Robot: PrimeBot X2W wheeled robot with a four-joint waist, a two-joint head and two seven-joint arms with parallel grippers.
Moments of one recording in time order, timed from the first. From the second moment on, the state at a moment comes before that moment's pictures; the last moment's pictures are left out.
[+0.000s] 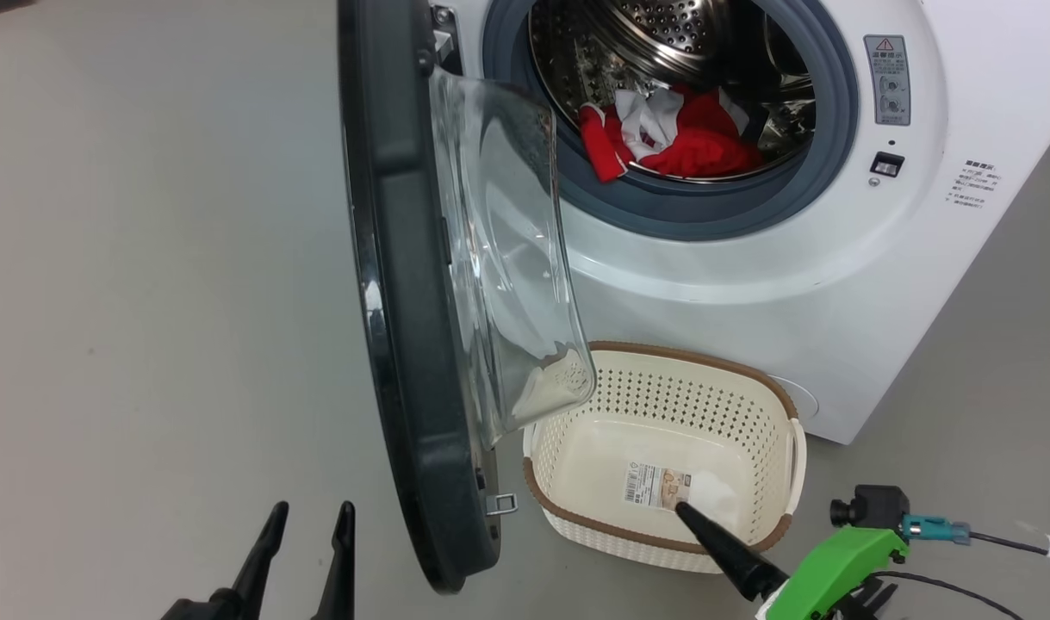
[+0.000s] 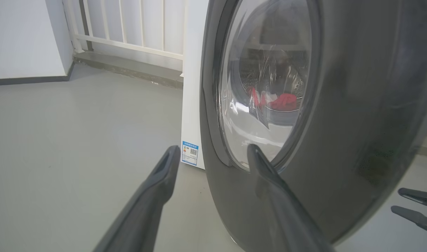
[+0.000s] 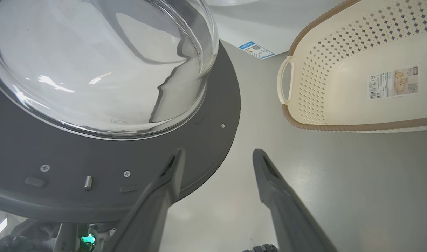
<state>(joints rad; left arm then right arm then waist) 0.04 0.04 -0.08 0.17 -0.28 -0.07 -0.25 -0.14 -0.19 0.43 0.40 1.42 0.12 0.15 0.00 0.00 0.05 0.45</state>
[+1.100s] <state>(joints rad) 0.04 0.04 -0.07 0.17 -0.28 -0.07 -0.25 -0.14 -0.26 0.43 0.48 0.75 0.12 -0.25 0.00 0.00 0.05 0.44</state>
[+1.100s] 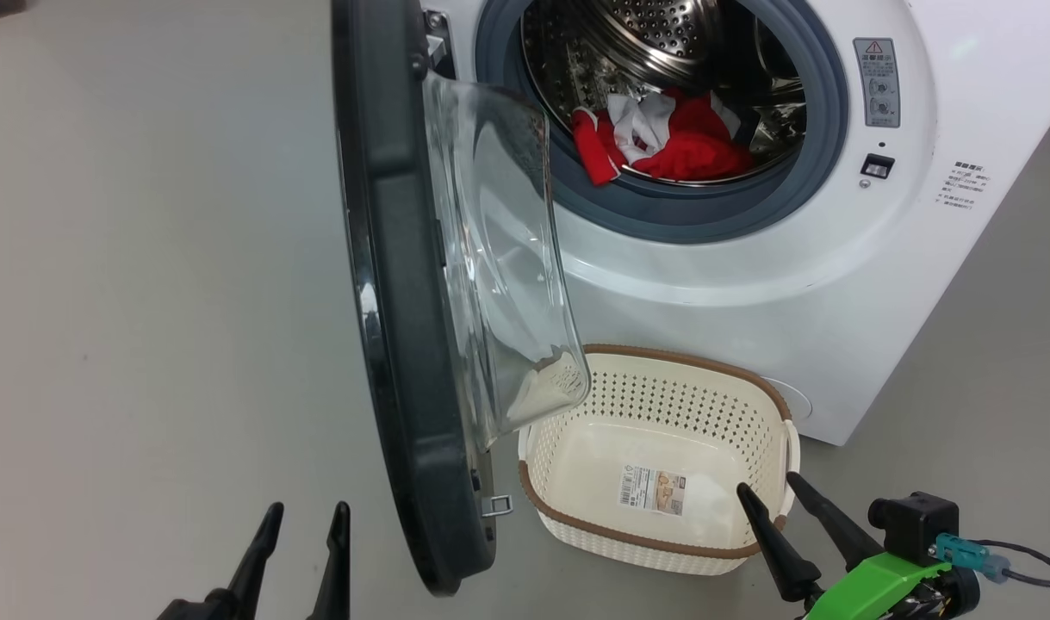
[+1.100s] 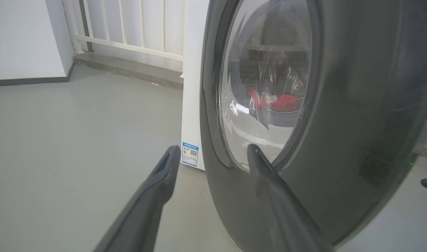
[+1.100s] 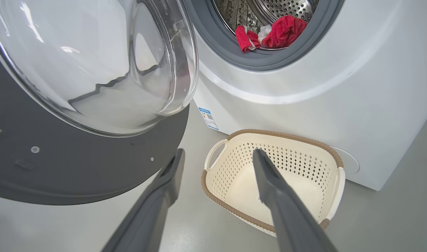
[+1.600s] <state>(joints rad) 0.04 0.04 -0.07 0.17 -0.28 -0.08 -0.25 0.00 -0.13 0.13 0.28 0.40 0.12 -0.25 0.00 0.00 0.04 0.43</state>
